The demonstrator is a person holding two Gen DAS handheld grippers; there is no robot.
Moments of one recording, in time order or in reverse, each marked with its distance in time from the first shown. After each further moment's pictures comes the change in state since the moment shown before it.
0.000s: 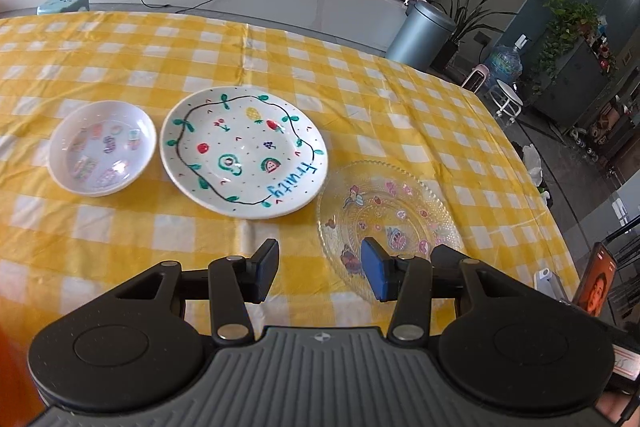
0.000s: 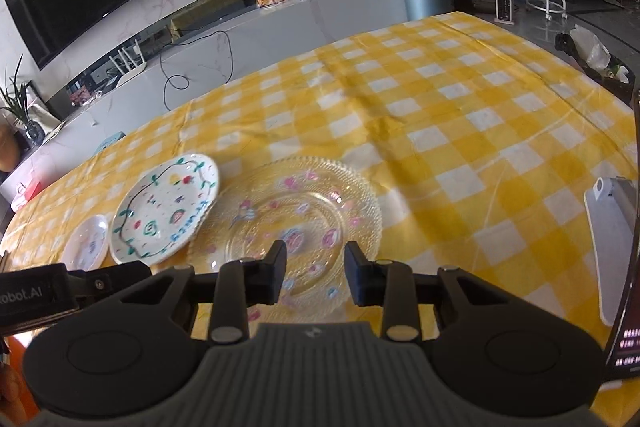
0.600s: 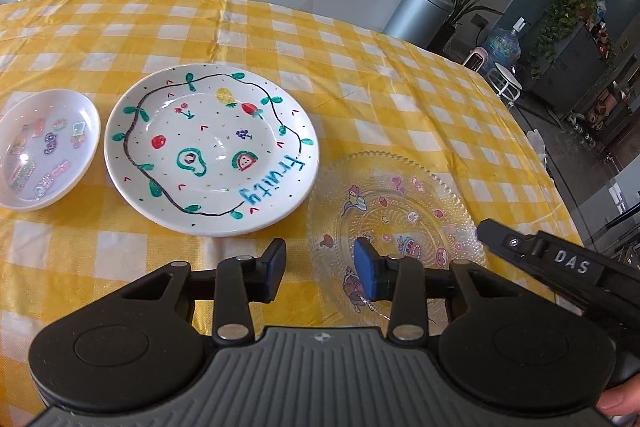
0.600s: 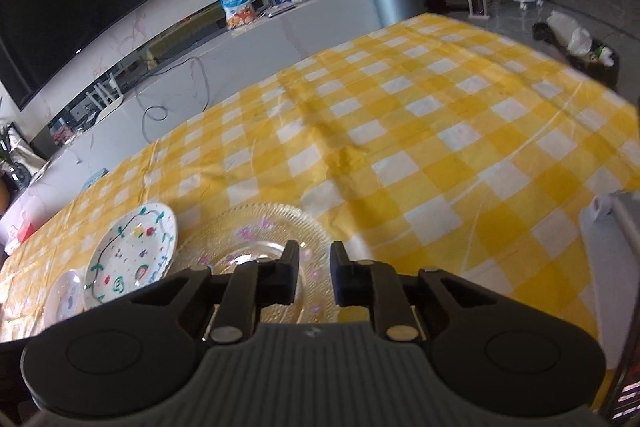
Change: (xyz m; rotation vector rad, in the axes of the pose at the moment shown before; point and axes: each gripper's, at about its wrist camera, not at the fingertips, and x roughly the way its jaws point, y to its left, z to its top) left arm 0.050 -0.005 0.006 0.020 0.045 -0.017; right arm 0.018 -0.028 0.023 0.092 -0.058 -0.039
